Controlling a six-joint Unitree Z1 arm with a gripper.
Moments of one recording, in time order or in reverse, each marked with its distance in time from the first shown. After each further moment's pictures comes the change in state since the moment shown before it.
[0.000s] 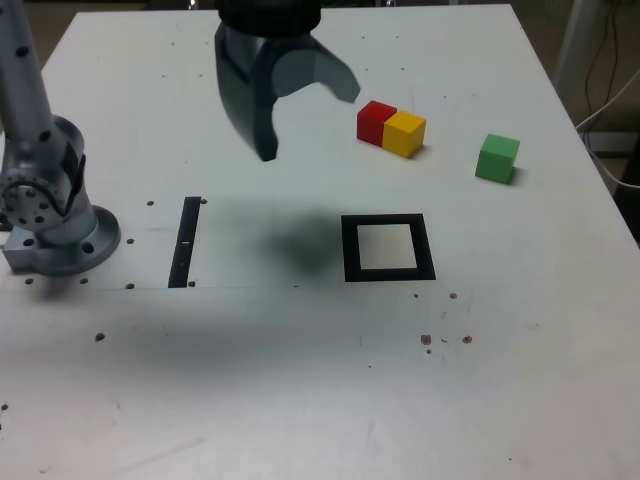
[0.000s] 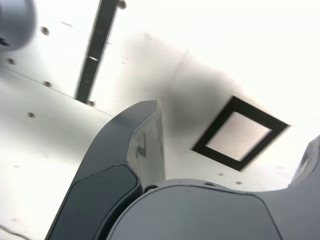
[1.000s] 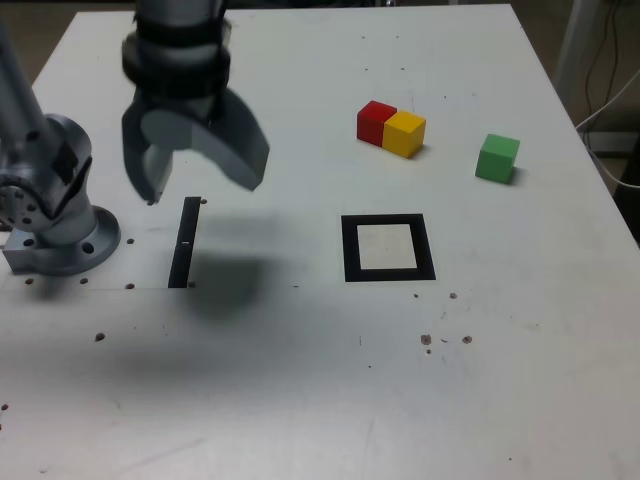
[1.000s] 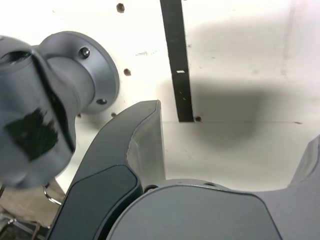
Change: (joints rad) arm -0.184 -0.134 0.272 0.018 -0.031 0.448
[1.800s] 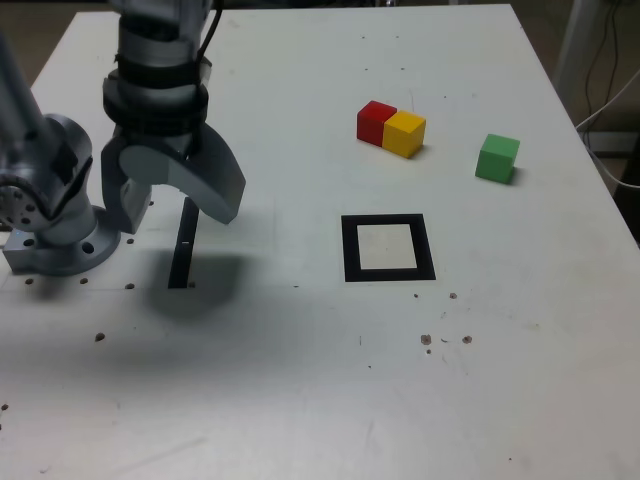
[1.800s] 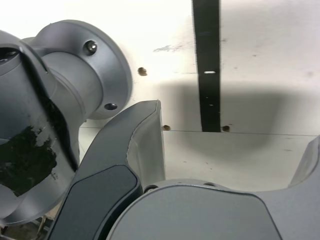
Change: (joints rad) arm -0.024 -0.031 0.217 -0.167 -0.042 -0.008
